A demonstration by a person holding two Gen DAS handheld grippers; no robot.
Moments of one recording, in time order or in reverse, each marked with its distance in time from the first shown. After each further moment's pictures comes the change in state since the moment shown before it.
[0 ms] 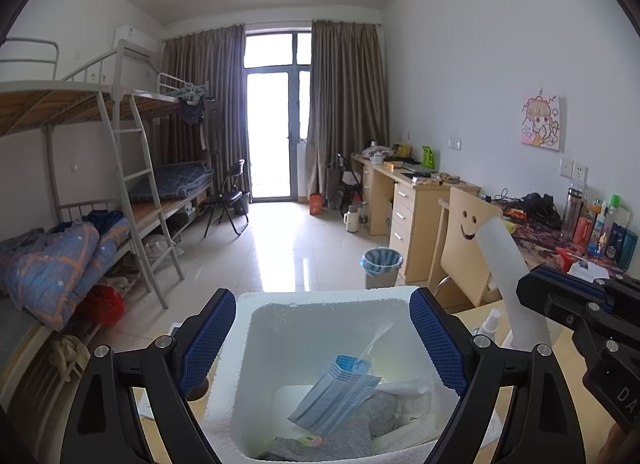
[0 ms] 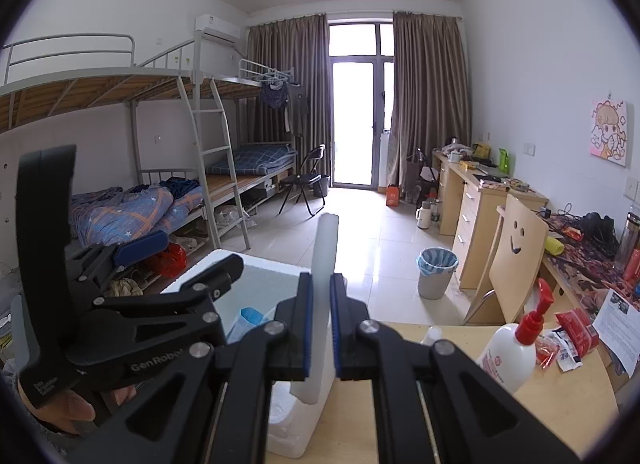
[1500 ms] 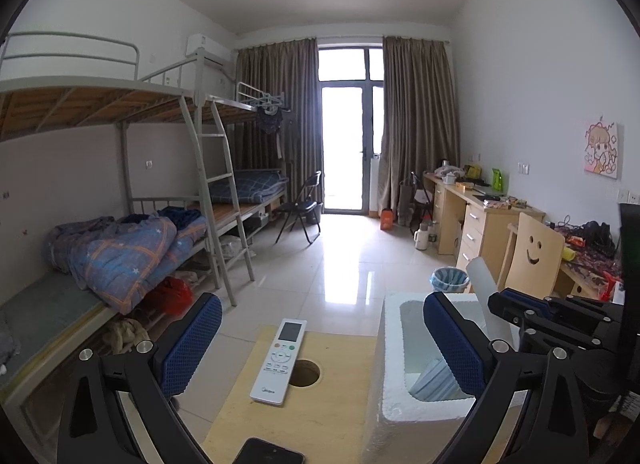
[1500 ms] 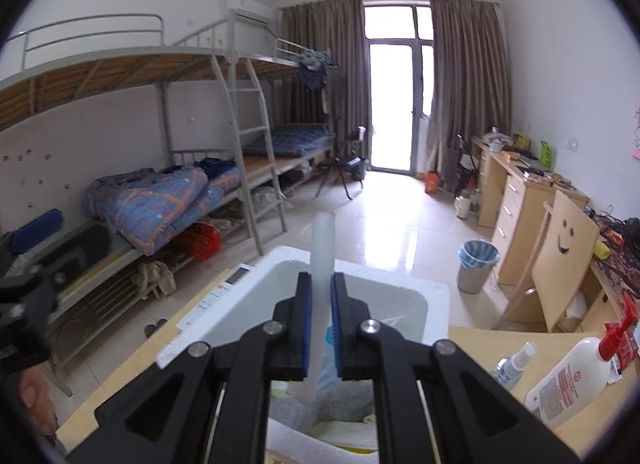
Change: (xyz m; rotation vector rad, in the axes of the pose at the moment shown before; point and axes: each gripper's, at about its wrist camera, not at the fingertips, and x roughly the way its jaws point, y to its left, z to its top) left arm -0.065 0.076 -0.004 -0.074 -0.052 0.254; right arm 0.050 0.050 0.006 -0.036 0.081 0.118
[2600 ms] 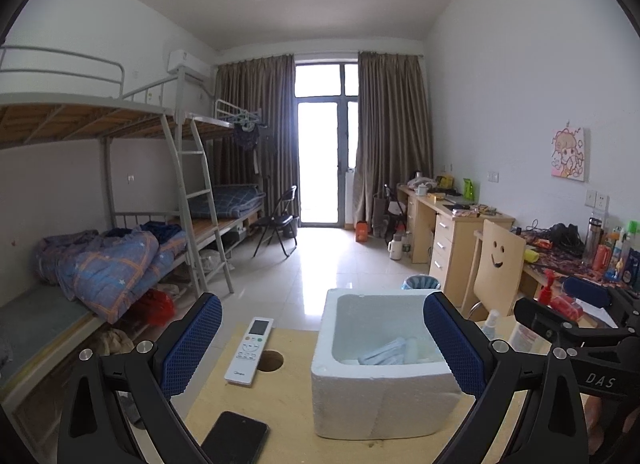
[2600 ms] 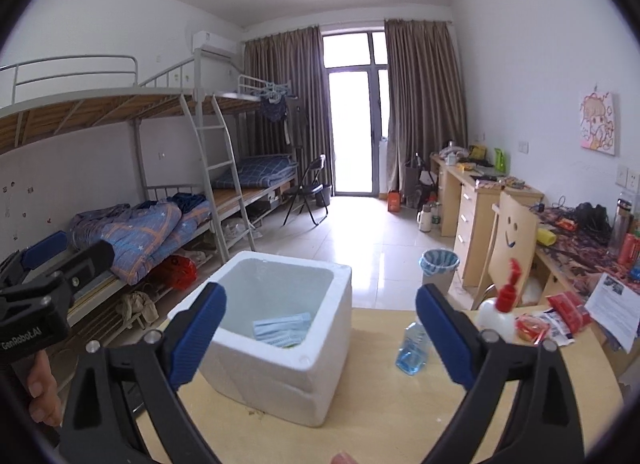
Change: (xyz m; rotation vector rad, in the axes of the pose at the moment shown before) left arm -0.084 -0.034 -0.001 0.020 -0.059 -0.084; right arm -0.124 -0.030 -0.024 0.075 -0.131 -0.104
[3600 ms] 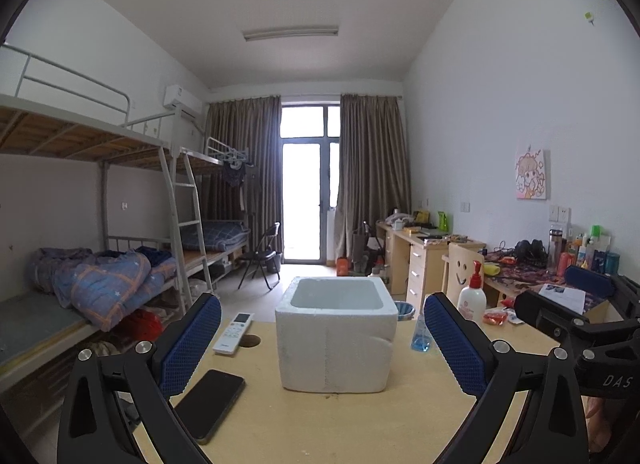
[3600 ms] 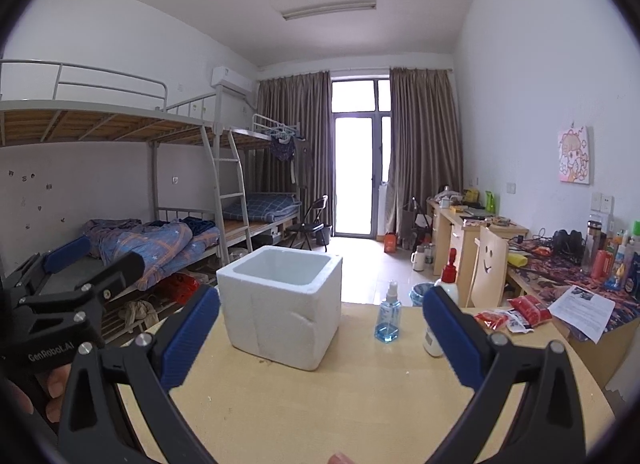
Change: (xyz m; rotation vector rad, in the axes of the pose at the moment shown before) left arm -0.124 -0.030 -0.076 0.000 -0.164 -0.061; right arm -0.125 0.003 -0.075 -0.059 -0.179 -0.006
